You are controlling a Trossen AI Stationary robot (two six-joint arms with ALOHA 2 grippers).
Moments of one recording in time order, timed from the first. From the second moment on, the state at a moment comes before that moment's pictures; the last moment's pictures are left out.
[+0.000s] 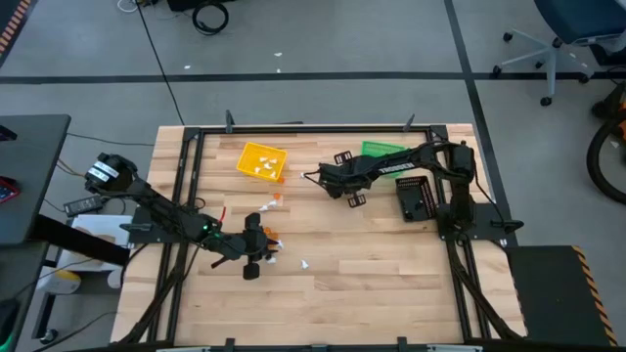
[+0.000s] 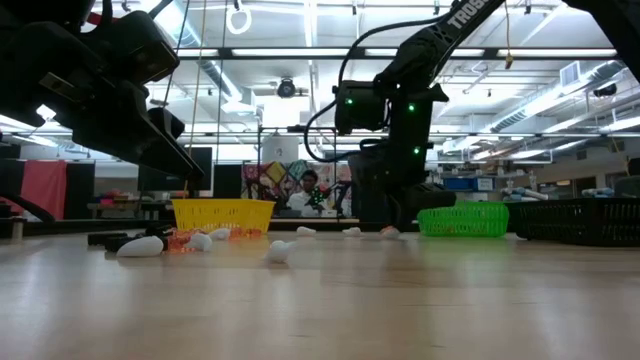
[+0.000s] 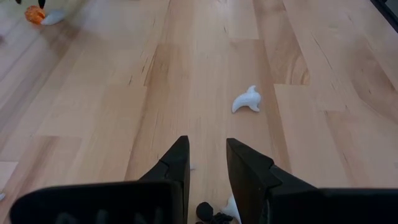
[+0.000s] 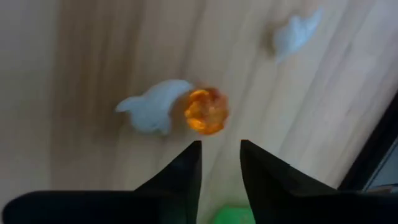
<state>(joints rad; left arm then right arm) -0.48 1.35 0.41 0.31 -0.41 -0.33 -0.23 1.95 1.24 -0.67 0.44 -0.55</state>
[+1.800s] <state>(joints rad) -0.50 1.35 0.41 0.31 -0.40 -0.35 -0.26 1.94 1.17 -0.45 0.24 -0.65</state>
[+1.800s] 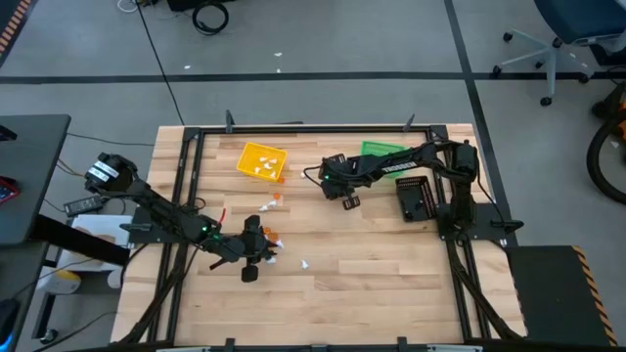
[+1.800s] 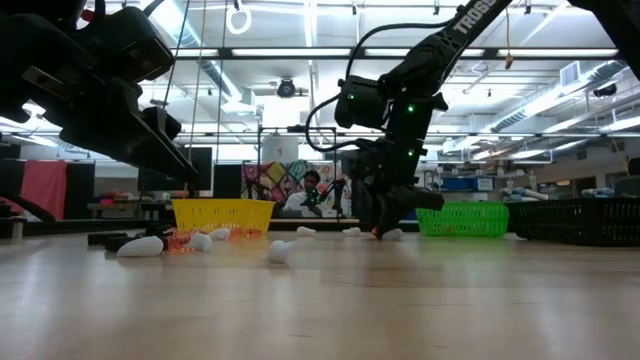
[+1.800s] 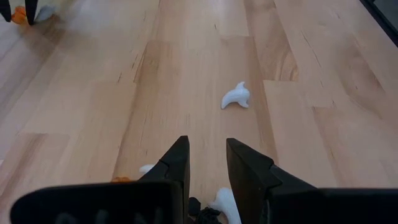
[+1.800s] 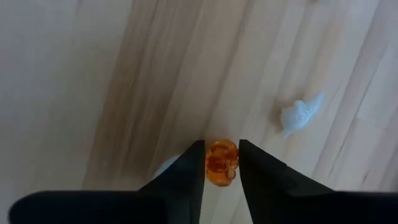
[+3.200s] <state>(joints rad) -0.50 1.35 0.41 0.31 -0.40 -0.35 -0.27 1.65 1.20 -0.77 0.55 -0.45</state>
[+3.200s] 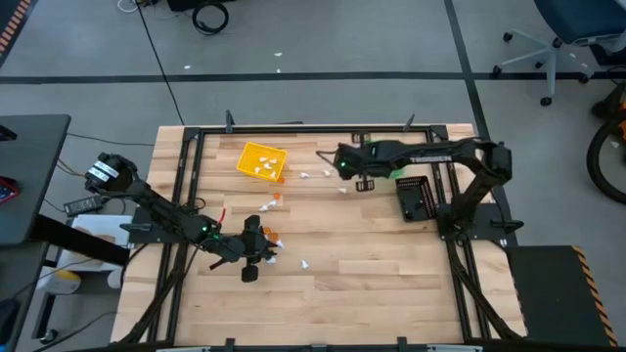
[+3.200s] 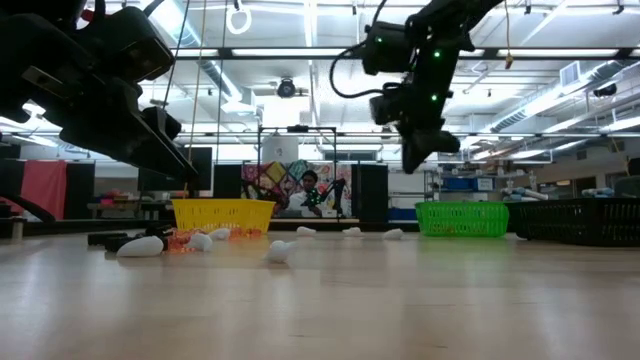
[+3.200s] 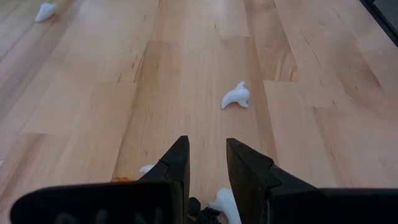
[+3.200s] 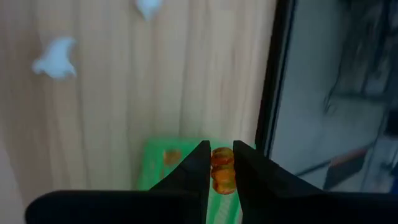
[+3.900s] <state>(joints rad) -0.50 1.35 0.41 0.32 -0.40 -0.34 -0.58 1.67 1.06 -0.73 0.20 -0.28</state>
